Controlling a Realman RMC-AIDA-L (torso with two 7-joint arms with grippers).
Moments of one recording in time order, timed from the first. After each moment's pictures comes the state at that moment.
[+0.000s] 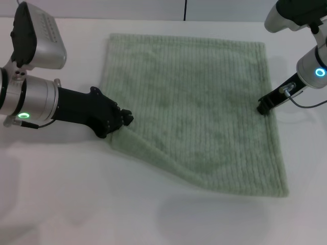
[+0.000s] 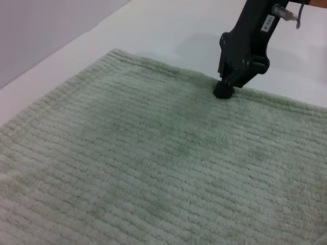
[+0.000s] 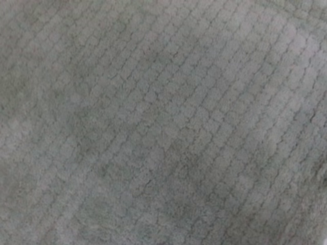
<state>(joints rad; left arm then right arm) -0.48 -2.03 -1.95 -1.01 2.11 -1.34 1.46 1.02 1.99 -1.10 -0.44 -2.69 -1.13 2.50</state>
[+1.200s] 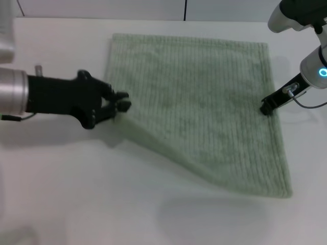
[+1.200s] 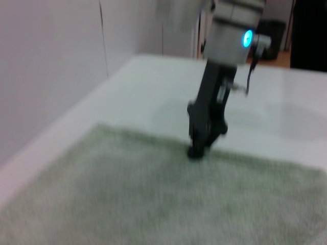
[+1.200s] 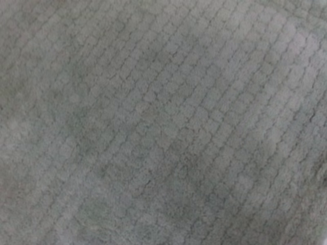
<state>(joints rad) -0.43 -2.06 -2.17 -1.08 2.00 -1.57 1.66 1.01 1.98 -1.10 -0.44 -2.69 -1.14 2.50</state>
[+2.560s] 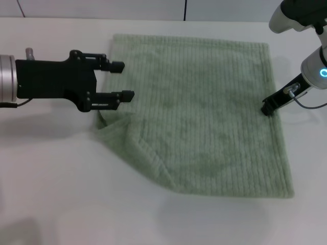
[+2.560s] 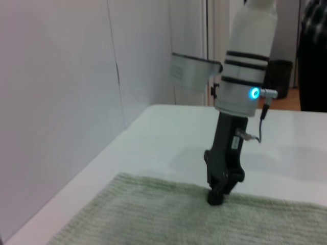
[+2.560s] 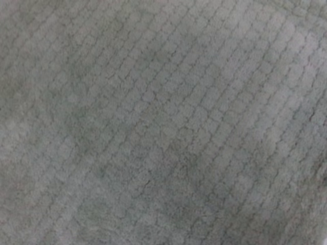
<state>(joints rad) -0.46 -2.06 -2.29 -1.04 1.96 -1.61 1.75 1.01 1.98 -1.10 -0.44 -2.69 -1.14 2.50</state>
